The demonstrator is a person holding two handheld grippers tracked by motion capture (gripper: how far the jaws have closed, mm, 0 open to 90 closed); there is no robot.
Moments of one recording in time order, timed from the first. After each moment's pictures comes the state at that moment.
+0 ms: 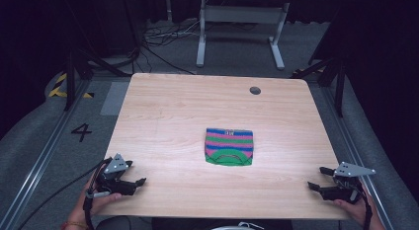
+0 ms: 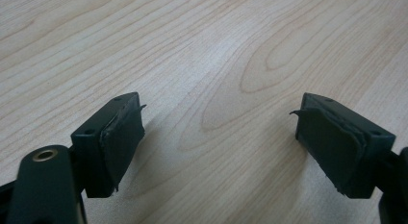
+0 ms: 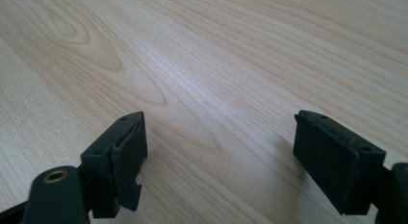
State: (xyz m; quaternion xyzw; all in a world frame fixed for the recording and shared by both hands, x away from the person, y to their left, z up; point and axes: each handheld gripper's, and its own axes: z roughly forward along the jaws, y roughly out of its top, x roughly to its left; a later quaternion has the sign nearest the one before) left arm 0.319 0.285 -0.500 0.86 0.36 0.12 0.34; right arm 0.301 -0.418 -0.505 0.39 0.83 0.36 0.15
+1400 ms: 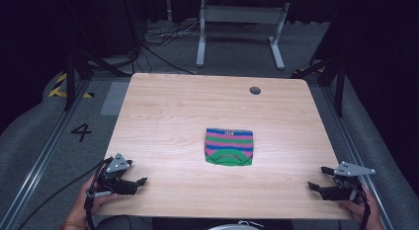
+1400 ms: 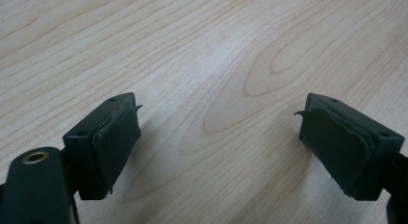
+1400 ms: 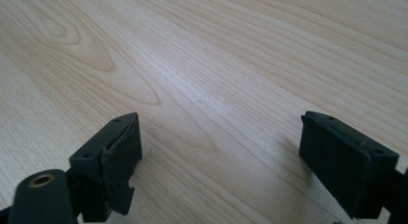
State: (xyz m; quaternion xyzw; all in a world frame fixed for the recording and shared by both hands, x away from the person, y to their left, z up) left arm 0.320 0.283 -0.501 0.86 0.37 0.12 0.34; right arm 0.301 -0.417 -0.506 0.40 0.83 0.36 0.16
